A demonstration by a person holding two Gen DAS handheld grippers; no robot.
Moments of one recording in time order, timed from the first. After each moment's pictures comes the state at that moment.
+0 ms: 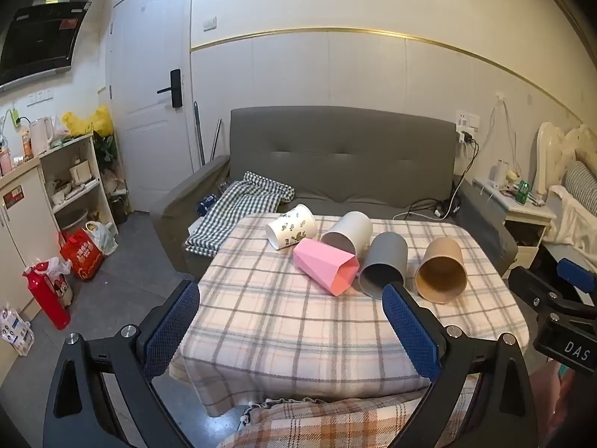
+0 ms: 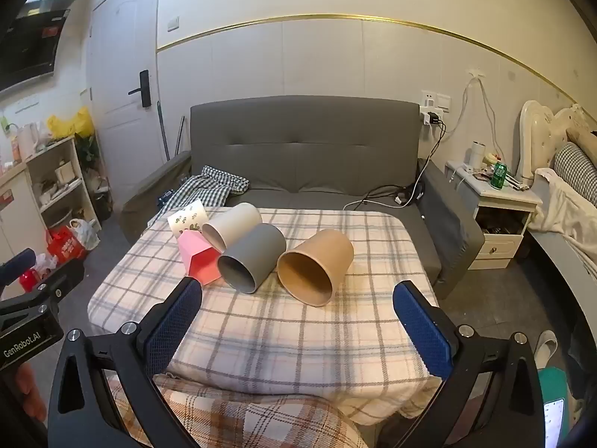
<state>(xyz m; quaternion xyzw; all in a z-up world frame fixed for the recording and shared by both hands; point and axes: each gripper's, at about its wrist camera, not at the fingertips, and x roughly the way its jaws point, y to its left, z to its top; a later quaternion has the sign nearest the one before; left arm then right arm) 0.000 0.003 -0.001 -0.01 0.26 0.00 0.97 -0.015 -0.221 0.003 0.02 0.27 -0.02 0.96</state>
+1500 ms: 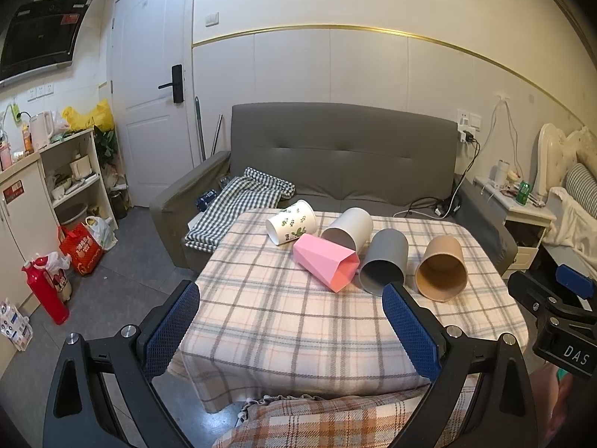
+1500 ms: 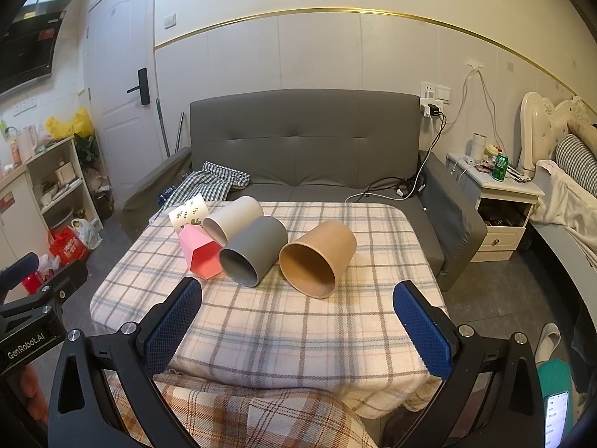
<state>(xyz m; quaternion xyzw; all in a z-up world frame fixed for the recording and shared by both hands) 0.001 -0.001 -0.007 0.01 0.26 0.00 0.97 -0.014 -0.220 -0.008 0.03 0.28 -0.02 0.96</state>
